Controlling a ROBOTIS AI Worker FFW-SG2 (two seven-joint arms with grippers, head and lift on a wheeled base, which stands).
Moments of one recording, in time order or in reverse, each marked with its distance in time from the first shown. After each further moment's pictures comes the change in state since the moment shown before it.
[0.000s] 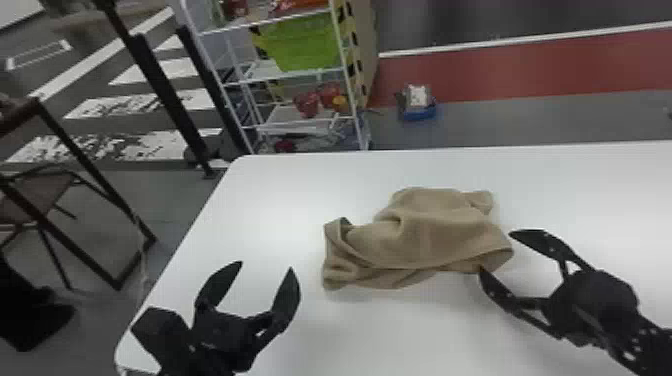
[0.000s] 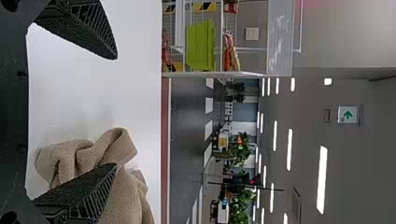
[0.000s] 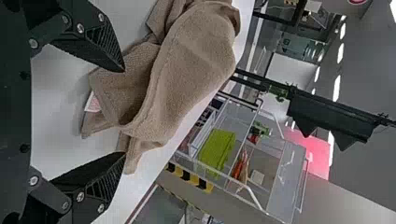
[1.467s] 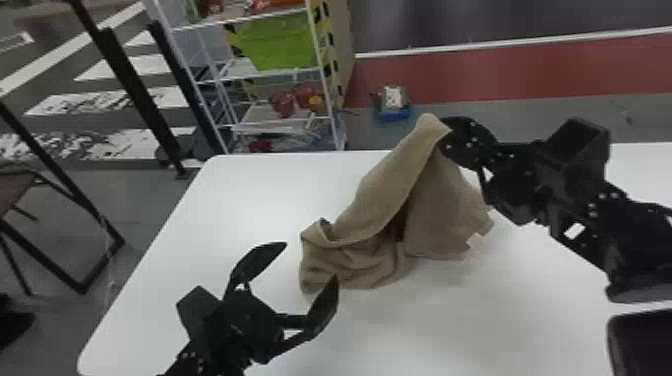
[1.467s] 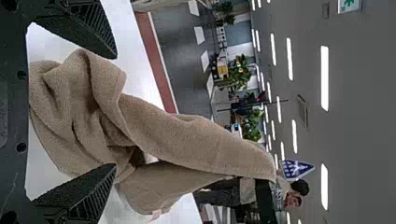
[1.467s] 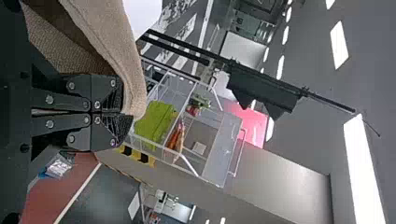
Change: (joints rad) left arm -0.097 0.000 -0.104 0.004 -0.285 -0.012 -0.250; right arm -0.121 0.003 0.154 -0.435 -0.104 0.407 -0.036
